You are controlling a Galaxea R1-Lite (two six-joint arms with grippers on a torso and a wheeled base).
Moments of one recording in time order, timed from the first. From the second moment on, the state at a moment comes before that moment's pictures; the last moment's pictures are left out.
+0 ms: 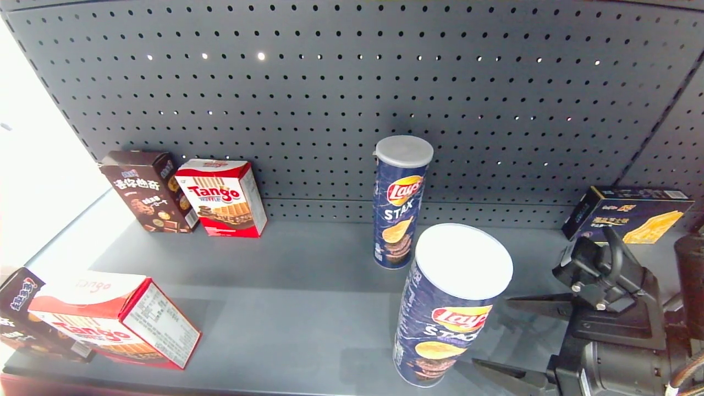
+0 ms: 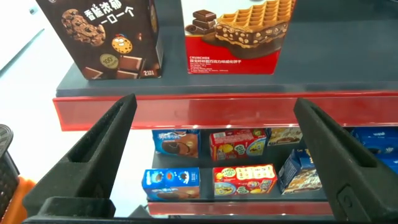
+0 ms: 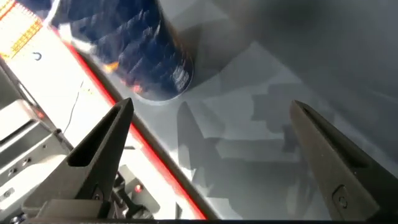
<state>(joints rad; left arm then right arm) 0.00 0.00 0.00 0.00 -0.03 0.02 0.72 1.29 -0.59 -0.21 0.06 -0.08</state>
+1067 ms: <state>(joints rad) 0.00 0.00 0.00 0.00 -0.03 0.02 0.69 1.32 -0.61 -0.23 0.06 -0.08</state>
